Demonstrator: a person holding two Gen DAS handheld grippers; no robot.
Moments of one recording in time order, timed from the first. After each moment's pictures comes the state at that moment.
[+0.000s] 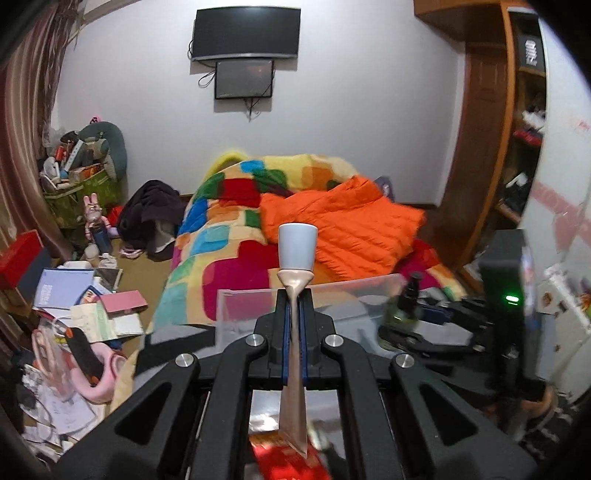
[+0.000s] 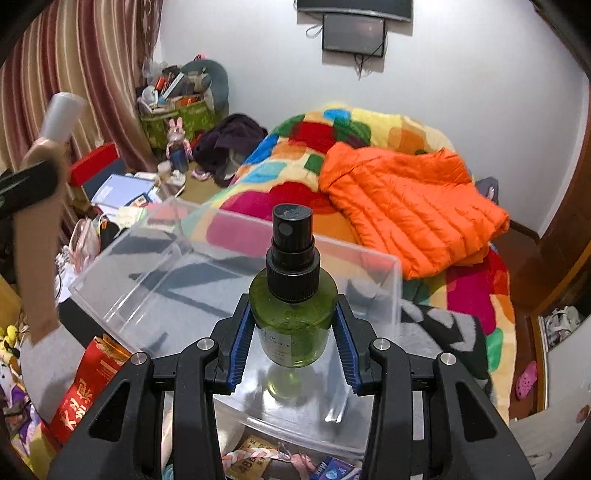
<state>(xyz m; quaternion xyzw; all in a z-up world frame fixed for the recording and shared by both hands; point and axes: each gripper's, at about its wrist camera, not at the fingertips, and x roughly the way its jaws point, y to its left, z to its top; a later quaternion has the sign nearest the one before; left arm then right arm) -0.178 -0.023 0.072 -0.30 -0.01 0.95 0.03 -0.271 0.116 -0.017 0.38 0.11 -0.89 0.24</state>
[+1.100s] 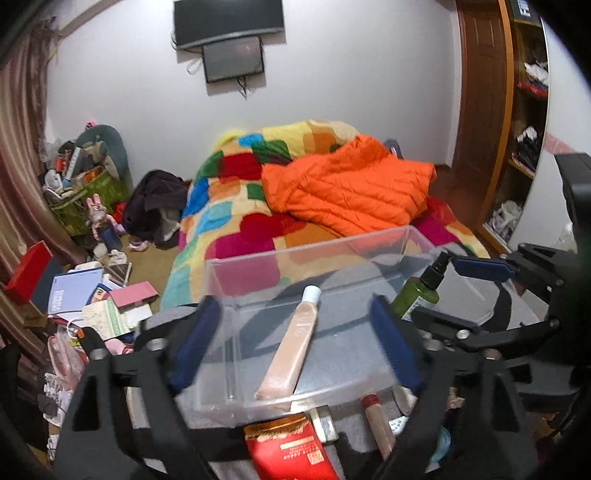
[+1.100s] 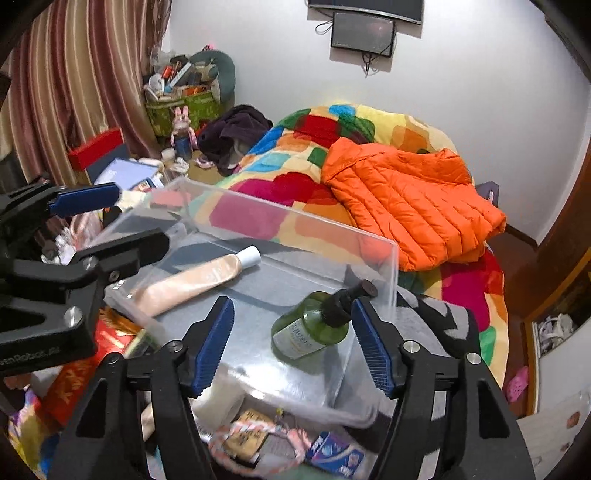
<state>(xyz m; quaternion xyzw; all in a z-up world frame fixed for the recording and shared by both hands) -0.180 0.006 0.032 -0.33 0.05 0.94 0.02 -0.245 0.130 -0.006 0.37 0.12 -0.89 0.24</state>
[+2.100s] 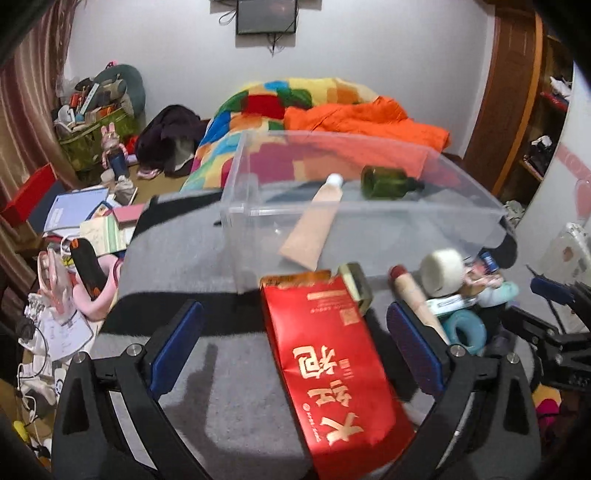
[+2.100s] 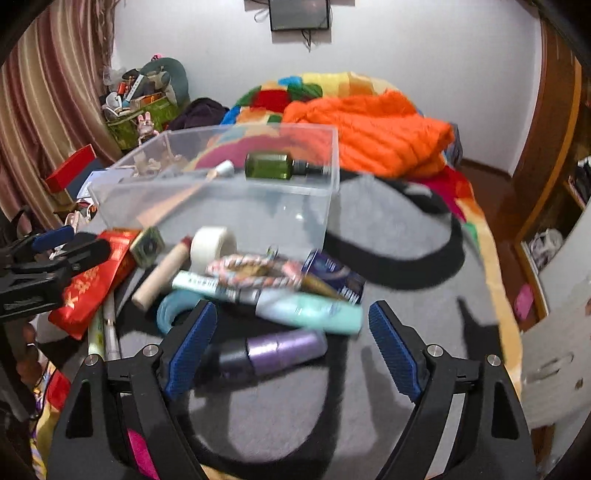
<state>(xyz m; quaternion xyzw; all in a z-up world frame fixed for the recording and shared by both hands) -0.110 -0.031 -0.049 -0.40 -0.02 0.91 0.00 -0.149 0.185 -0.062 0.42 0.05 -0.89 0.16</state>
